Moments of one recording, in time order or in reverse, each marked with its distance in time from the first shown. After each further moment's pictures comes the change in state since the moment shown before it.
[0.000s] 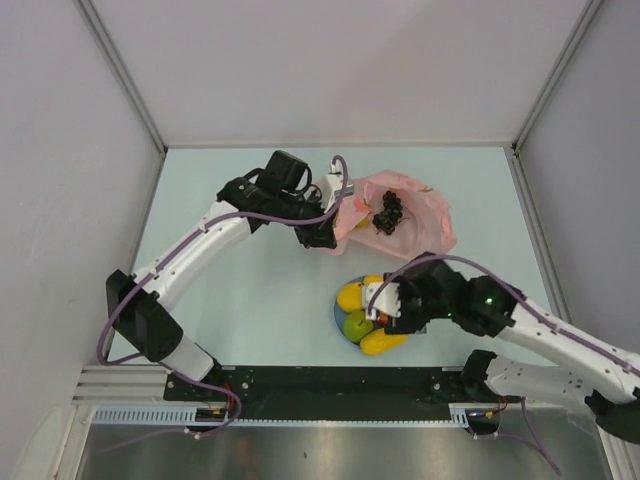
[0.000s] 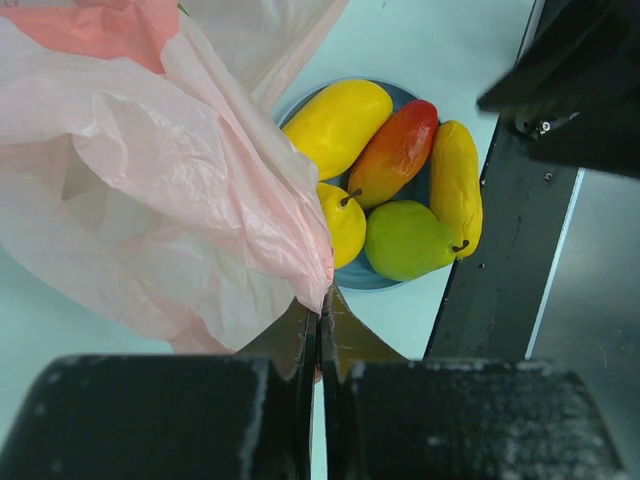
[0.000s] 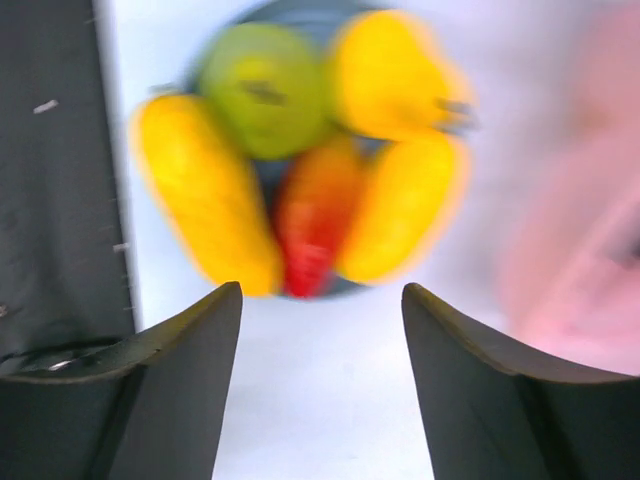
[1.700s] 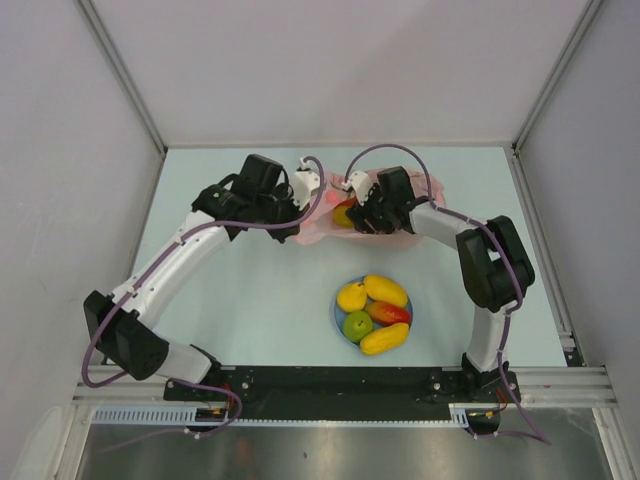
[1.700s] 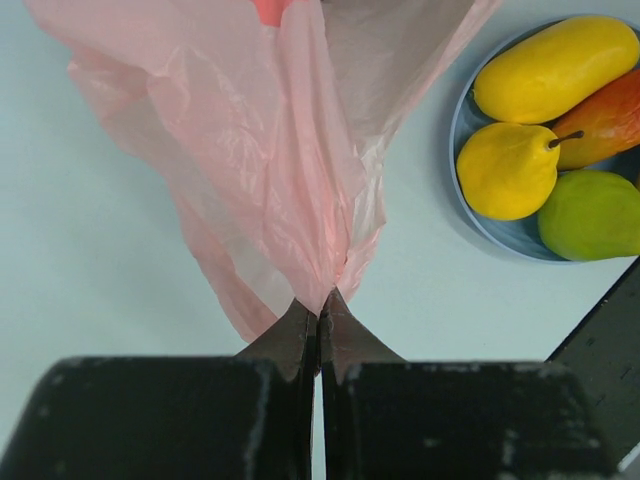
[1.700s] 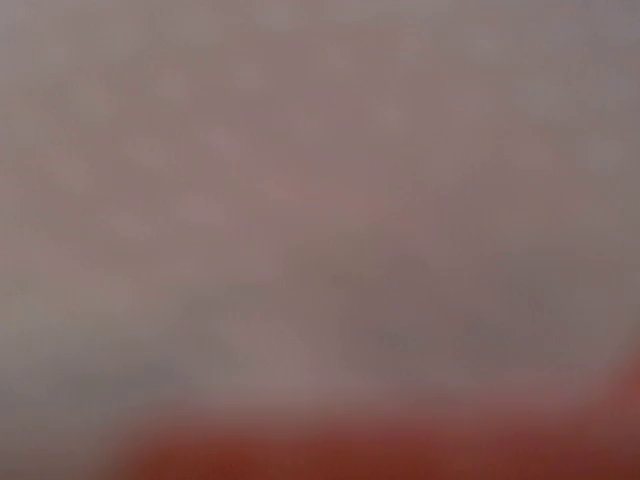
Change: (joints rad) left arm 0.083 -0.123 -0.093 -0.014 -0.372 0.044; right arm -0.583 0.989 0.404 0.788 -0.204 0.187
